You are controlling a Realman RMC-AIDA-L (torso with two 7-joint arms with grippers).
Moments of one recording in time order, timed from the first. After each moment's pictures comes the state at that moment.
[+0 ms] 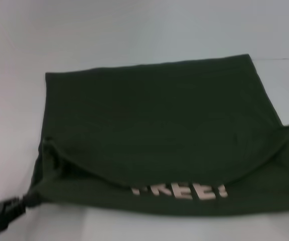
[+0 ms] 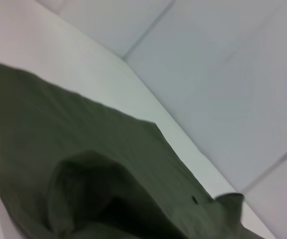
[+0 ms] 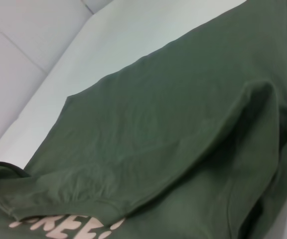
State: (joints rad) left arm -0.17 -2.05 0.58 0.63 1.90 1.70 -1.66; right arm 0.19 1.99 -0.41 -0.65 -2.13 -1.59 1.71
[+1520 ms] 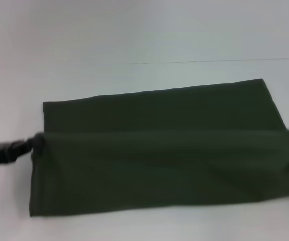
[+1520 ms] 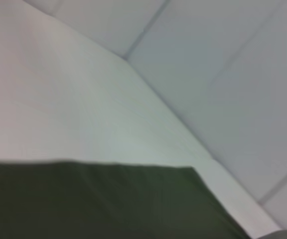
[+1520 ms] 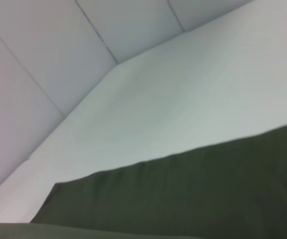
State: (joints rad) left arm -0.42 -2.00 0.38 0.59 2.09 1.61 -1.74; right arm 0.40 1.95 -0.11 -0.62 -2.28 -1.61 1.64
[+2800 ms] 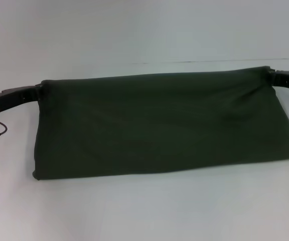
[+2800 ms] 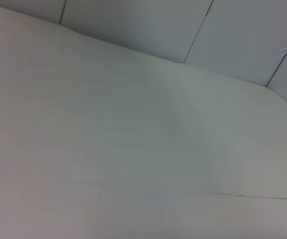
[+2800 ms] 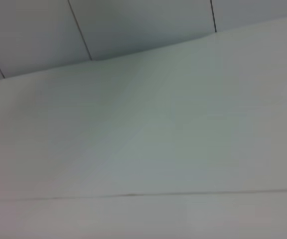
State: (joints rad) left arm -0.69 -2.06 0.46 0.51 2.09 0.89 -1.75; right arm 0.78 1.99 -0.19 -0.36 -2.22 -0.80 1.56
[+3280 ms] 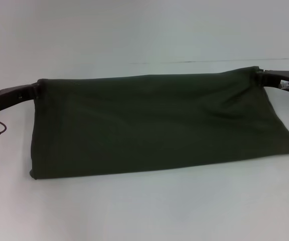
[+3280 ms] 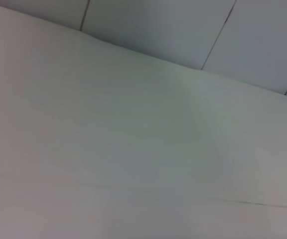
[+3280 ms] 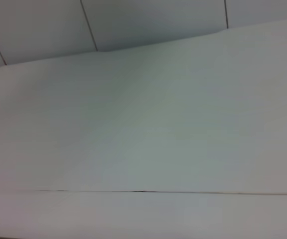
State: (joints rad) left arm -0.69 -2.07 0.46 0.51 2.07 0.83 -1.75; right arm 0.81 2.01 -0.23 -0.31 -2.20 -0.71 1.53
